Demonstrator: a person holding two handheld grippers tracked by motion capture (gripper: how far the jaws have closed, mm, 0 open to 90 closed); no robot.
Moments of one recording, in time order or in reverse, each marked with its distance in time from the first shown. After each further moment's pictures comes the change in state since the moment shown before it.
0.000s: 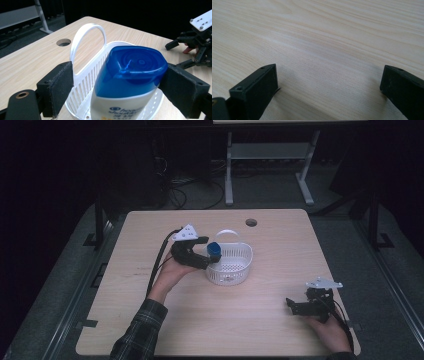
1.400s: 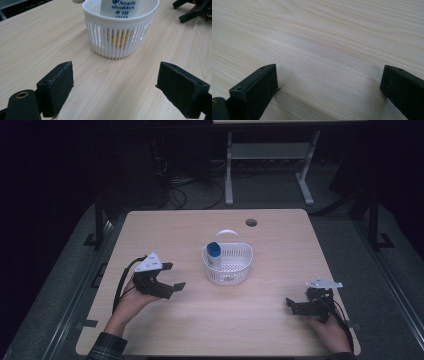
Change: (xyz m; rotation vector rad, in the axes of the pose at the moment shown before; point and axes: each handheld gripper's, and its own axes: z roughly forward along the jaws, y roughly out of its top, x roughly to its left) left arm -0.020 -0.076 -0.097 0.142 0.114 -0.013; right arm 0.000 0.000 0.000 0.000 0.000 -0.001
